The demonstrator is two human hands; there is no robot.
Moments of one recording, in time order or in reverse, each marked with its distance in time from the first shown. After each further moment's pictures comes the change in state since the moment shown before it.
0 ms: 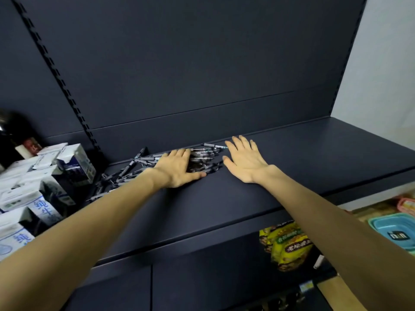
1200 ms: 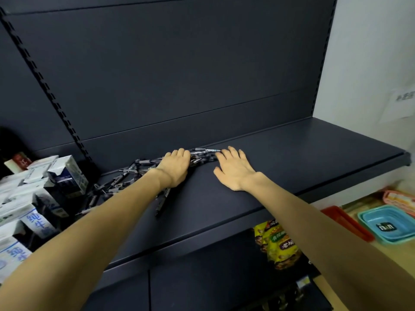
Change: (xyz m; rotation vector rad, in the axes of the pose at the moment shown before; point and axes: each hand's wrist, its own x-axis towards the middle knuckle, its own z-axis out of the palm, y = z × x) left_hand 0.025 0.009 0.003 0.207 0.173 0.170; right_hand -0.019 -0.017 0.003 -0.037 -0.042 0.041
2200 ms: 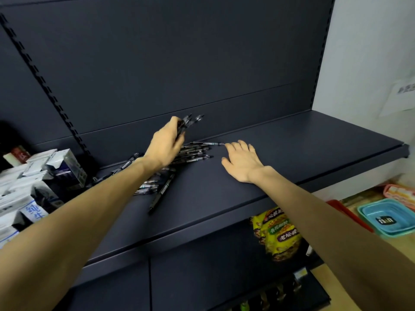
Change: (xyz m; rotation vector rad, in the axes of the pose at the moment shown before) left_hand -0.013 -0.013 -0.037 -0.689 0.461 -0.057; right_hand -0.013 0.025 0.000 0.137 0.025 0.074
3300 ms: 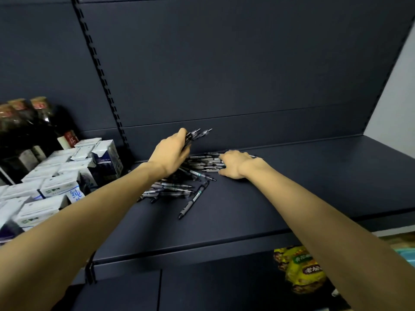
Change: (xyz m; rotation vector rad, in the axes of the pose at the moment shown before) left_hand -0.029 -0.064 -0.040 0.238 -0.035 -0.189; right_hand 0.081 -0.102 -0.016 -0.246 -0.260 -0.210
